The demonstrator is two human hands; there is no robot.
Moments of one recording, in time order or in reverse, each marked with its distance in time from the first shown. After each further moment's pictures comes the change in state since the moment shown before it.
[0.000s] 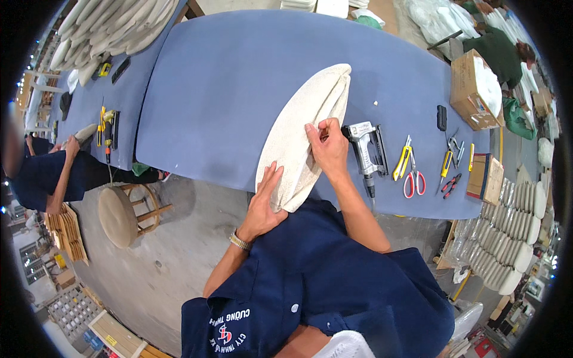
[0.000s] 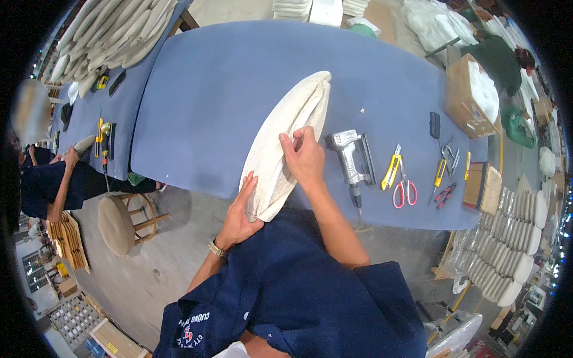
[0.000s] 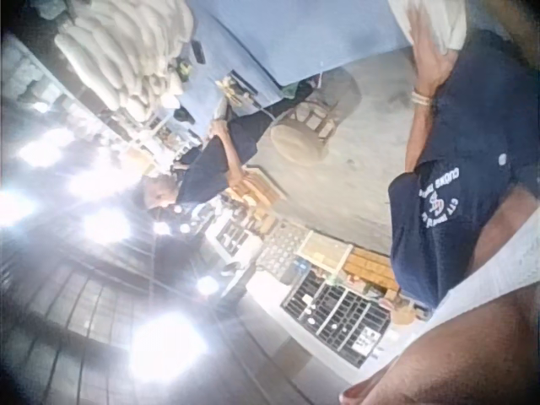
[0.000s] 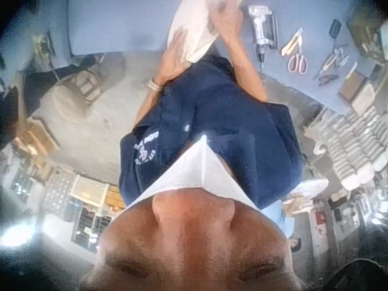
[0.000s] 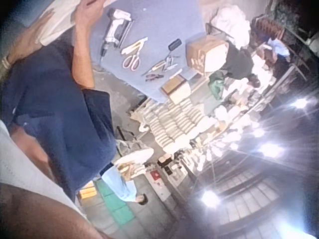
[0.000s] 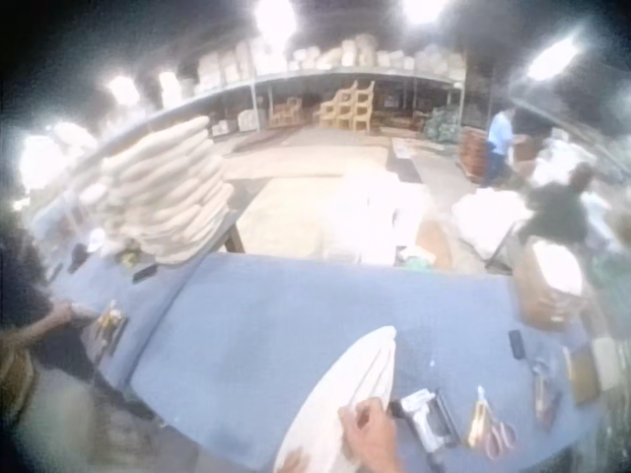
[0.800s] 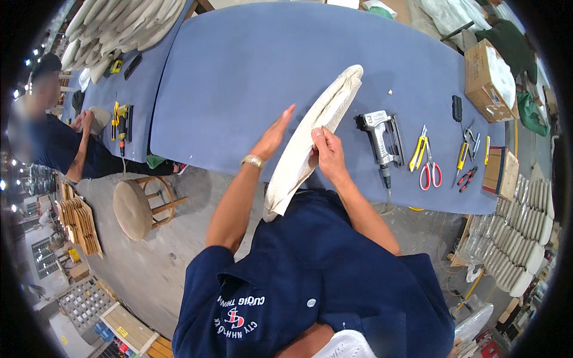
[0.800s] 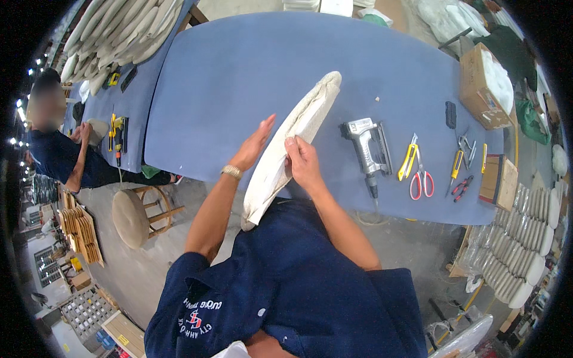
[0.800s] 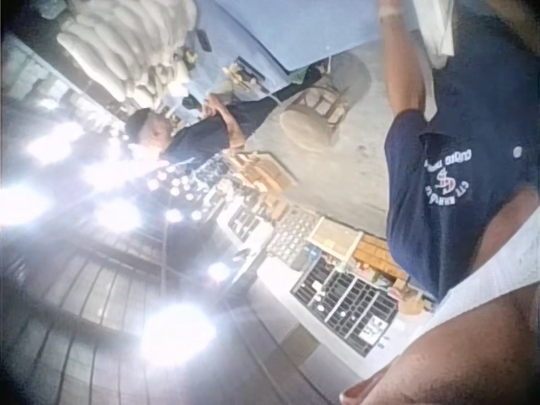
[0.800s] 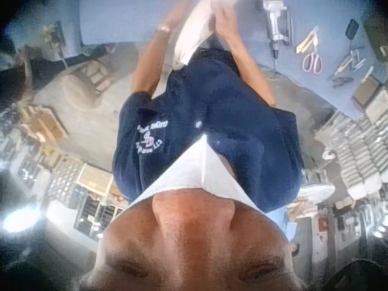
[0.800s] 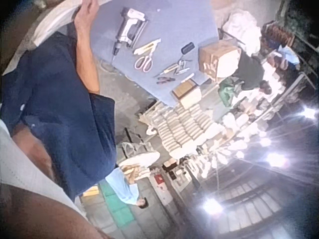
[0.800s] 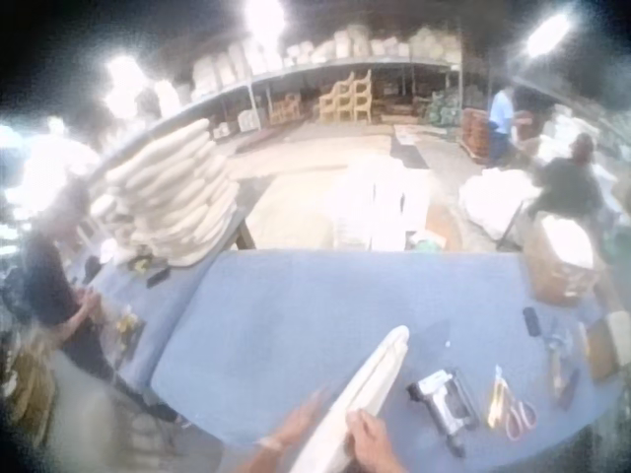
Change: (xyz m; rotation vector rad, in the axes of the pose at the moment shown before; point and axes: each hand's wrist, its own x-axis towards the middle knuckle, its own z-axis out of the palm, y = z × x) left_hand 0.136 -0.088 -0.020 -0.505 -0.167 -0.257; right_hand -0.044 0.014 0.023 0.686 -0.363 0.136
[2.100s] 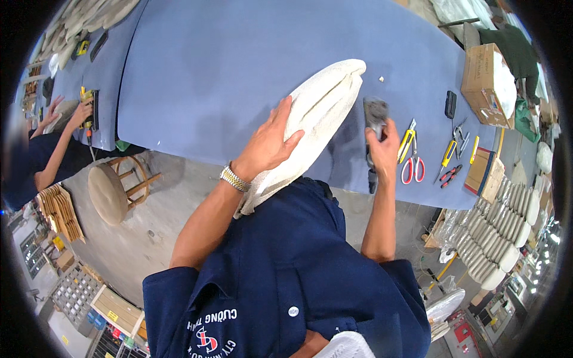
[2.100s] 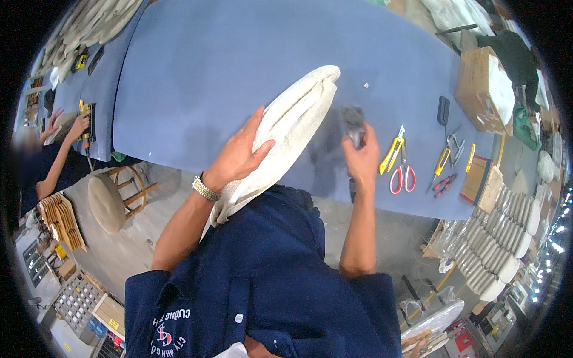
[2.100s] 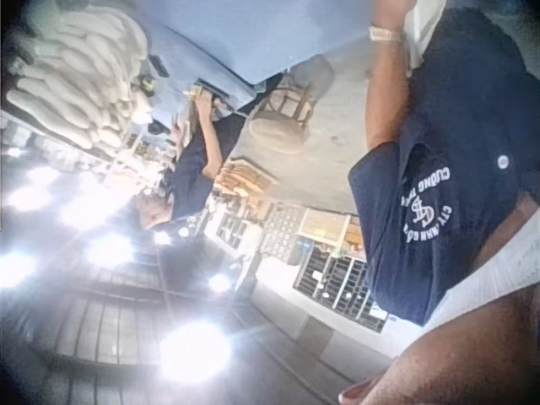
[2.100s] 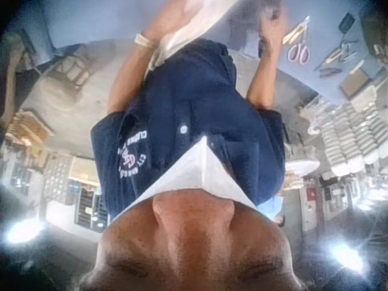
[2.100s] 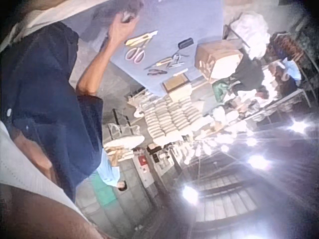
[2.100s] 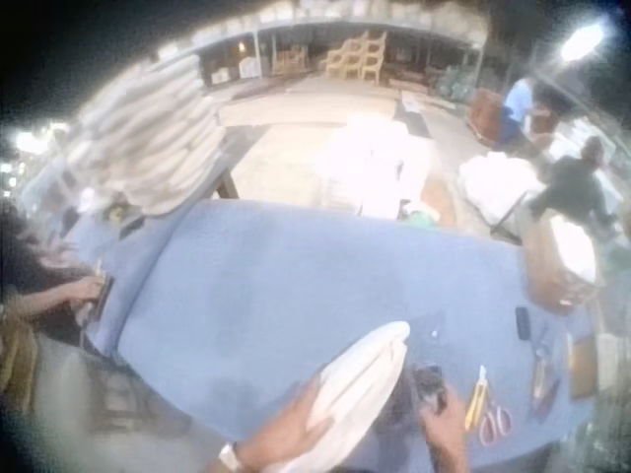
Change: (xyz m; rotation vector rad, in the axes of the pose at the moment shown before) left_hand -0.027 0.065 0.065 0.751 0.077 0.158; right_hand 0.003 -0.042 -0.161 -0.640 0.384 0.274
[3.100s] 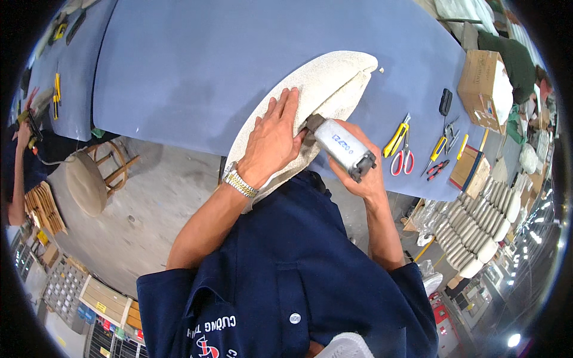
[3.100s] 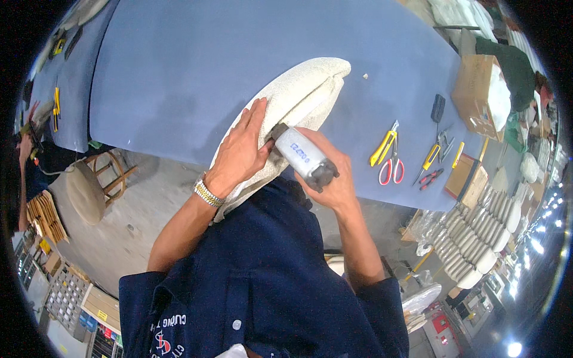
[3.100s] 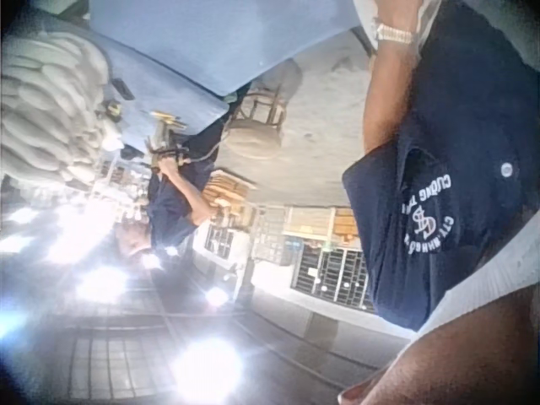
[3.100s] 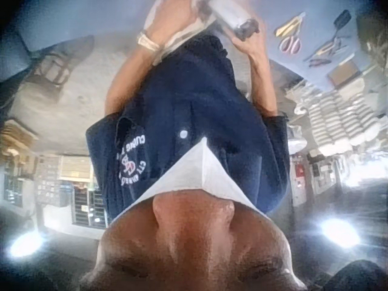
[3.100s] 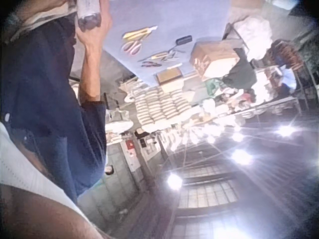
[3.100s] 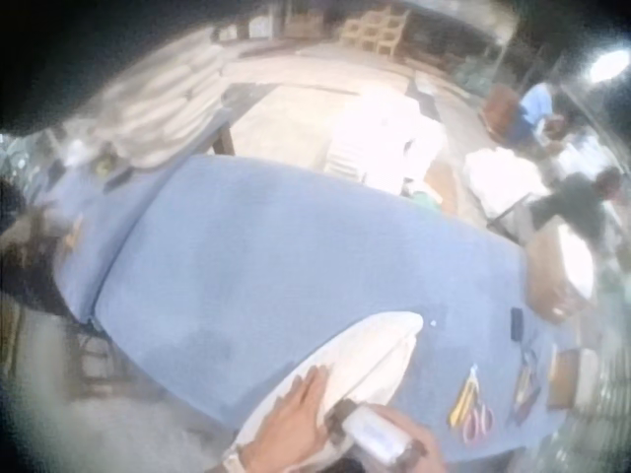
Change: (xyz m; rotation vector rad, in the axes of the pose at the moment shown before) left_hand -0.001 0.027 0.007 0.008 0.036 -0.128; right_hand -0.057 -0.093 0.014 -0.172 -0.440 -0.396
